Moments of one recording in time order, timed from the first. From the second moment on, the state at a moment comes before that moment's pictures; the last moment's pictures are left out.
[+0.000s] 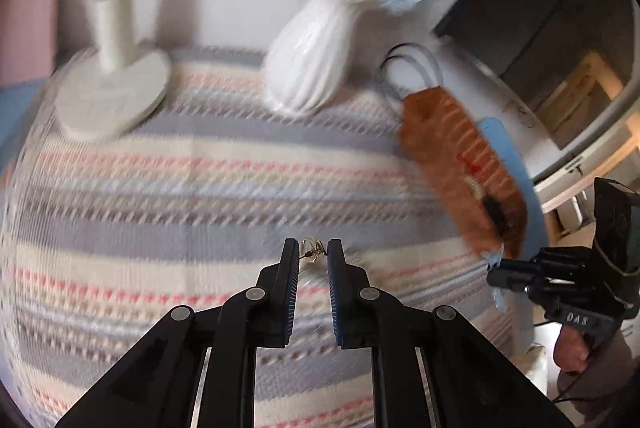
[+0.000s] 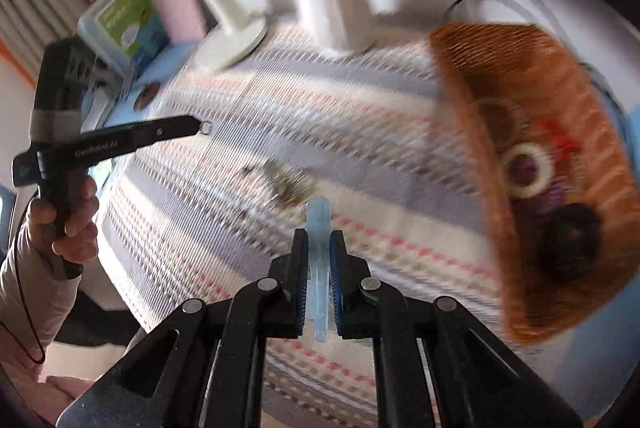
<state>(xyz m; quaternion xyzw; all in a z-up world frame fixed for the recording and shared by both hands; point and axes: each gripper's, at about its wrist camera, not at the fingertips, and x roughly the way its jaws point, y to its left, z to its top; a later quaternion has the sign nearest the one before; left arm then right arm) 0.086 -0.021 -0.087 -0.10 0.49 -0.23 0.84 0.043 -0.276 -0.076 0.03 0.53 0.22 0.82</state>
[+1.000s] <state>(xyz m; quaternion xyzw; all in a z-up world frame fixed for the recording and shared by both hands) 0.210 -0.277 -0.128 -0.09 0.54 -0.37 0.75 0.190 -0.451 -0.117 0.12 0.55 0.03 0.83</state>
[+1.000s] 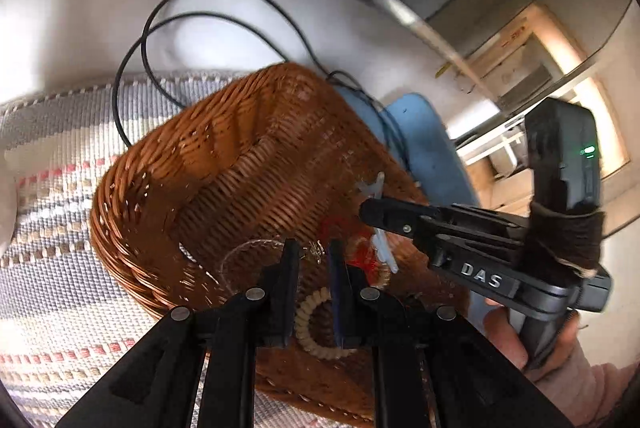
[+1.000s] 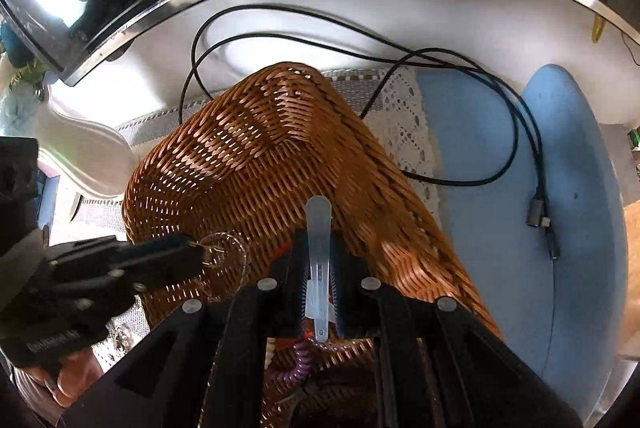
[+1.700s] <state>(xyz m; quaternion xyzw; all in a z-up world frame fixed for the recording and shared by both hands) 0.115 -0.102 -0.030 -0.14 0.44 -0.33 0.82 0.115 -0.420 -0.038 0.12 0.48 0.09 0.86</state>
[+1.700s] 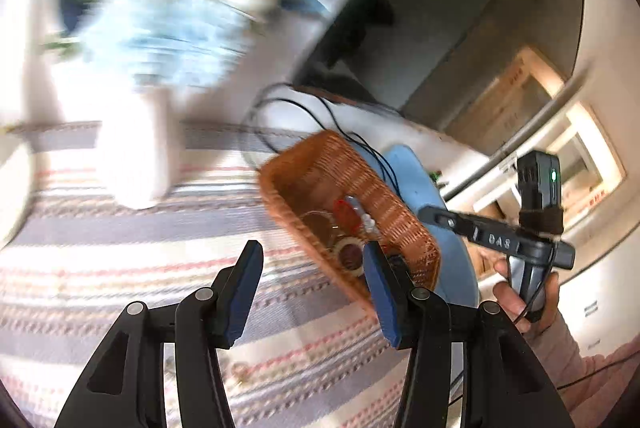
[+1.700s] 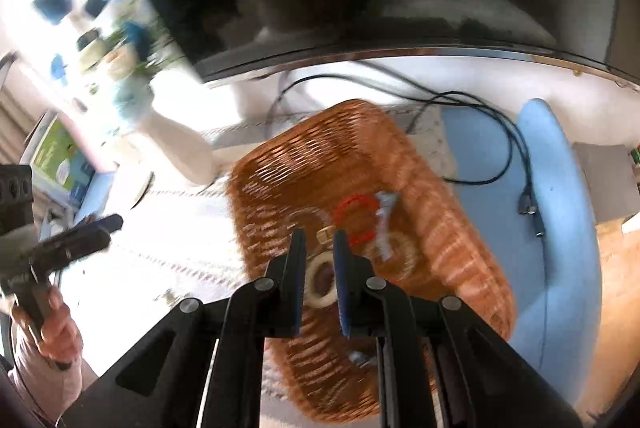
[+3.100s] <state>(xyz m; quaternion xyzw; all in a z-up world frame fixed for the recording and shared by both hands) 0.086 -0.053 -0.168 0.09 0.52 -0.21 0.82 0.077 -0.211 -0.171 0.08 0.61 0.18 0.77</state>
